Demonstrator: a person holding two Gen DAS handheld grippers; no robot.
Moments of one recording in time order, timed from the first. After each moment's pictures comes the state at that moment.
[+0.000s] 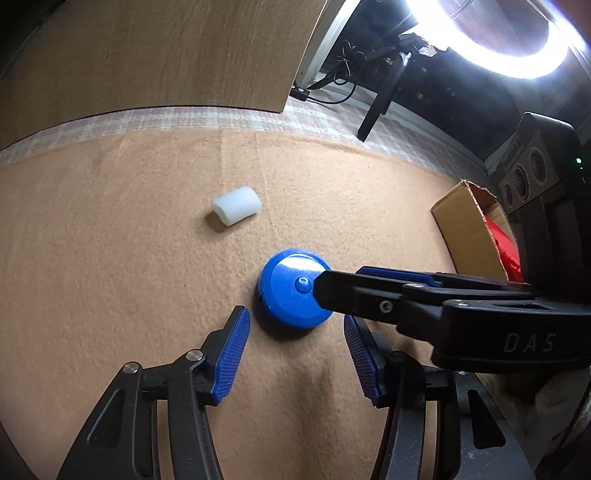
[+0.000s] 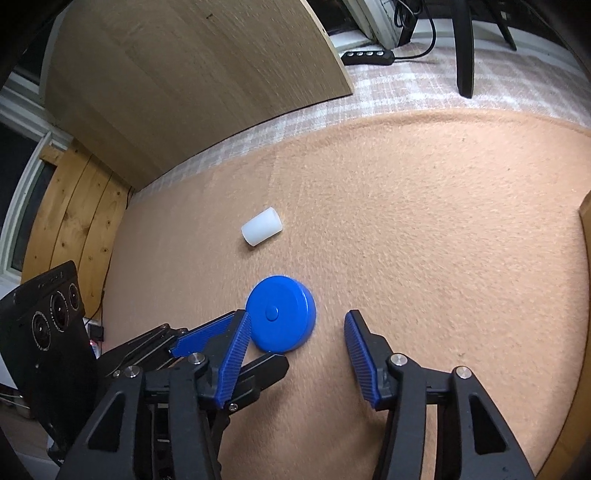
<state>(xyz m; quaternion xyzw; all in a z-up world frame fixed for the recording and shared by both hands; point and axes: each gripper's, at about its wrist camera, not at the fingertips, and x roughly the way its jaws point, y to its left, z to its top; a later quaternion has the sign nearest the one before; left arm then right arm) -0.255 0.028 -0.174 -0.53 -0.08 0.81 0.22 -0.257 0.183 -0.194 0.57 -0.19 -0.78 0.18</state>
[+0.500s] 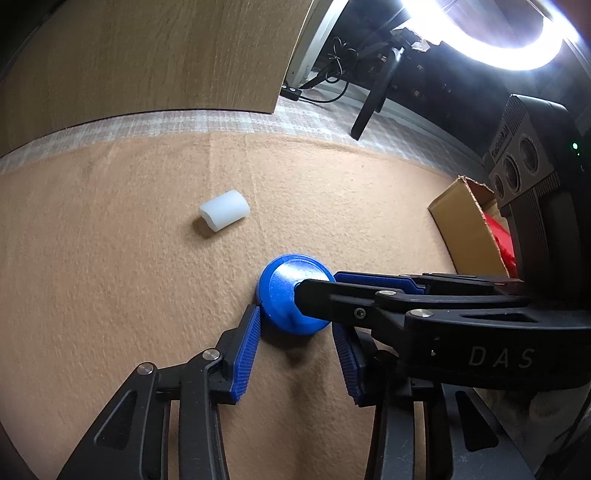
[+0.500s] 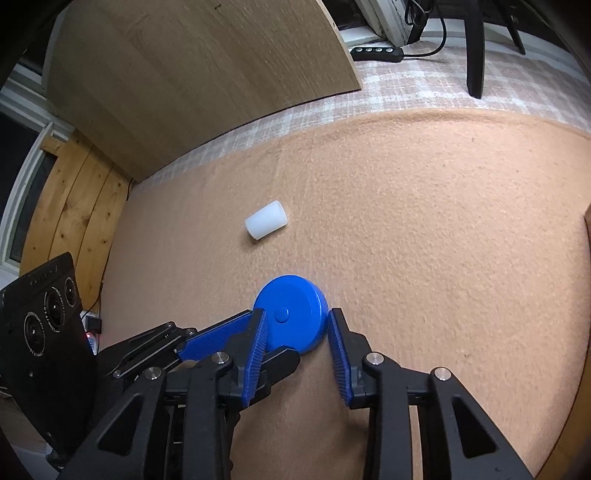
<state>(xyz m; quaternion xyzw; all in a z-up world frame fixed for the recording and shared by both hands) -0.253 0.035 -0.173 -0.53 -0.07 0.82 0.22 -0.250 0.181 -0.190 0.57 -0.18 -0.78 0.19</state>
